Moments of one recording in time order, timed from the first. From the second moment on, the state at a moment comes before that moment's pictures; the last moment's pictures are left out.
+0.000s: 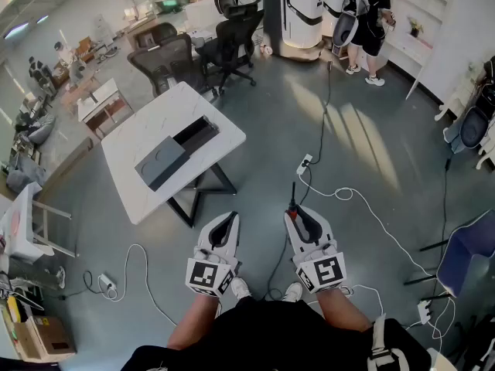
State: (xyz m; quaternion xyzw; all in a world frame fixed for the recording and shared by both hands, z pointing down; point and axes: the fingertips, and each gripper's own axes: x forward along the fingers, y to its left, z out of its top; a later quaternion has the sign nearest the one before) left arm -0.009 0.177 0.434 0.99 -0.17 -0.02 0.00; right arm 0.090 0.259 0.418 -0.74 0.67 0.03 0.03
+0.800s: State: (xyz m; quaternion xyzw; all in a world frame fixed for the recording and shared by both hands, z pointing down) left arm -0.092 0.104 0.437 0.98 -0.20 -0.02 -0.03; right arm 0.036 0.179 0.409 -0.72 0.68 0.03 0.07
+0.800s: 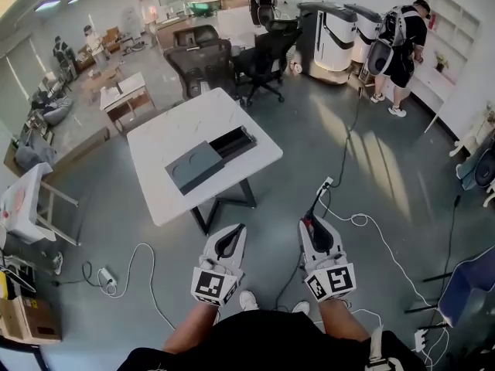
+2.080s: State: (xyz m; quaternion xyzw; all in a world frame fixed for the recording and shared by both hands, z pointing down) left arm -0.031 0.024 0.435 0.97 -0.23 -0.02 -0.01; right arm 0.108 0.101 0.414 -0.71 0.70 0.03 0.05
